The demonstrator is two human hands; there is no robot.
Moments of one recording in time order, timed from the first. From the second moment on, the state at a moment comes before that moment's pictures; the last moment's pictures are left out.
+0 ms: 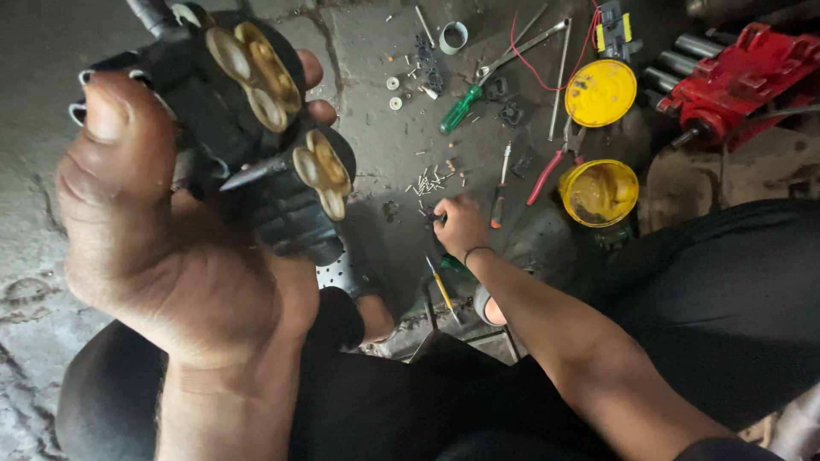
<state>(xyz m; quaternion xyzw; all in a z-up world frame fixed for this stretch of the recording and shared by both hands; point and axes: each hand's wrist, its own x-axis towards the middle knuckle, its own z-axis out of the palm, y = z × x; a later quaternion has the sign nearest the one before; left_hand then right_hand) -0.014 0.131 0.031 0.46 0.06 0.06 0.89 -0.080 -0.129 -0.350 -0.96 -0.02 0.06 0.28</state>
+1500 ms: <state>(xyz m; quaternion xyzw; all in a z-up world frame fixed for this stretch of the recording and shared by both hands) 0.006 0.120 0.031 0.40 0.12 0.02 0.91 0.061 -0.234 -0.116 -0.53 0.26 -0.15 0.79</state>
